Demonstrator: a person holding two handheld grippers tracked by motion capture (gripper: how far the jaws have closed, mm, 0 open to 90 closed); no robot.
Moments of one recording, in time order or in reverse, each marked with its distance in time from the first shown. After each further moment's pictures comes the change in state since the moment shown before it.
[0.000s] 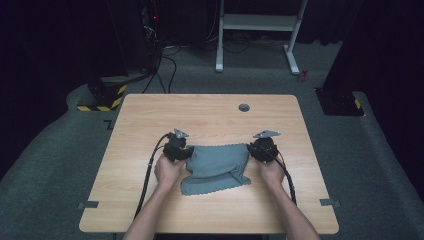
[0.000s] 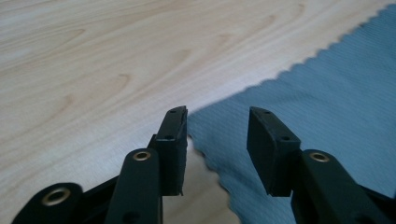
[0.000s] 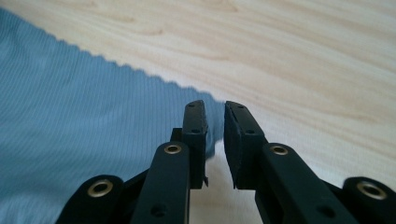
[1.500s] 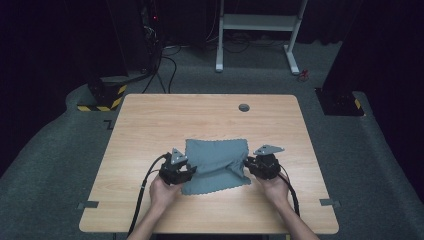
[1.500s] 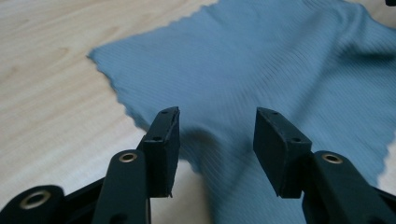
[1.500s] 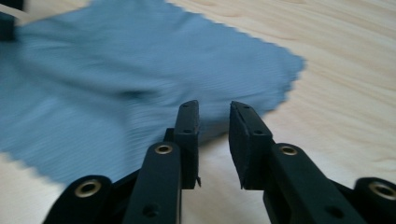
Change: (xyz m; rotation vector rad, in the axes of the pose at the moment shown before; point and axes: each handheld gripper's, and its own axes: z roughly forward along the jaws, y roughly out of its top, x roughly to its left) left arm -0.037 -0.050 -0.051 -0.086 -0.116 0.091; right arm 0.032 -0.029 -0.045 -0.032 0.142 -0.084
